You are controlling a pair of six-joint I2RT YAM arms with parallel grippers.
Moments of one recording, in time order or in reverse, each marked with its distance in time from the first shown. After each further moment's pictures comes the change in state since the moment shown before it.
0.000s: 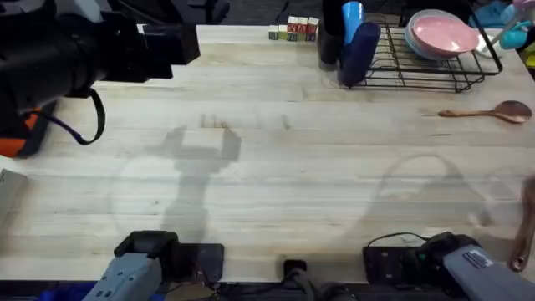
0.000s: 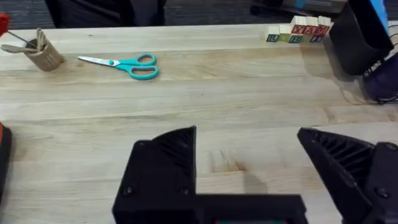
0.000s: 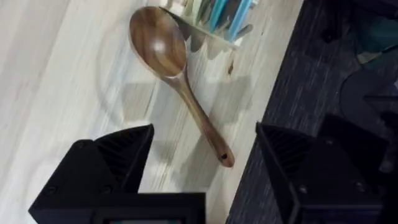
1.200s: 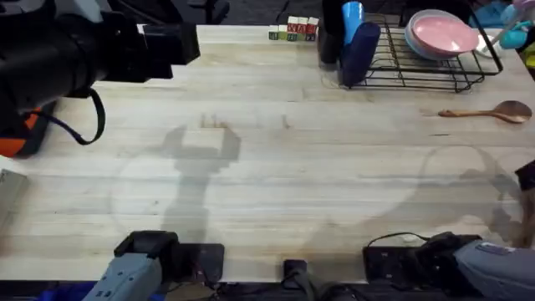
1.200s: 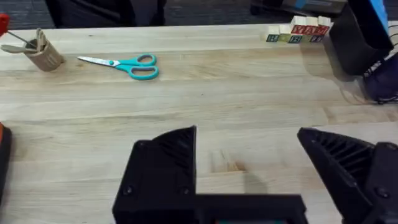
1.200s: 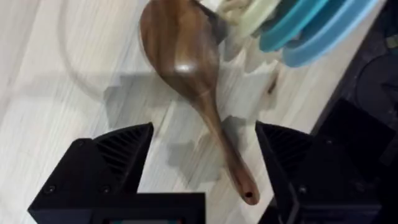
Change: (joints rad) left arm 0.000 0.000 0.000 0.000 0.000 0.000; right arm -0.015 0.351 -0.040 0.210 -0.063 -0.052
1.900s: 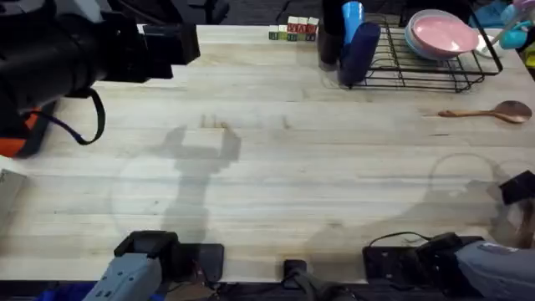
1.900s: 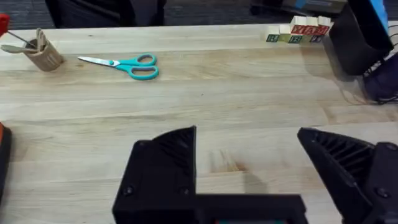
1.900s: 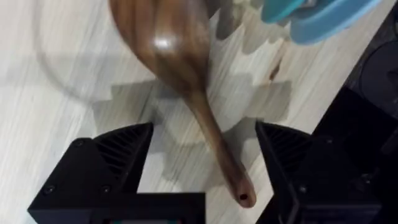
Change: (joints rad) left arm 0.000 0.000 0.000 0.000 0.000 0.000; right arm -0.069 0.009 -0.126 0.095 -0.035 -0.072
